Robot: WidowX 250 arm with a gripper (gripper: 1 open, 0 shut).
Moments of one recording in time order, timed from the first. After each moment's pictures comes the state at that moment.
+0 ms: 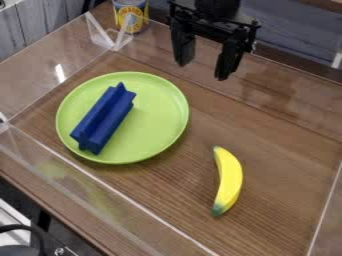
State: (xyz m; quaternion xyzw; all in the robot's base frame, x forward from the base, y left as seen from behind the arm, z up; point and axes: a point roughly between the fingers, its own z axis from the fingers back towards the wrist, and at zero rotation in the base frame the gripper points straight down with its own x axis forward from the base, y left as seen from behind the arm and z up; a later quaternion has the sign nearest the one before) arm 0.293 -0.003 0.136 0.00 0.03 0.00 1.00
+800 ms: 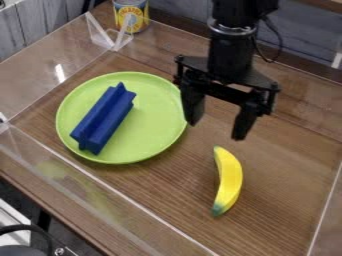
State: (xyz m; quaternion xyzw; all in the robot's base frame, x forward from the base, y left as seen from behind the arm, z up) arm 0.246 -0.061 0.110 -0.02 0.02 0.02 1.00
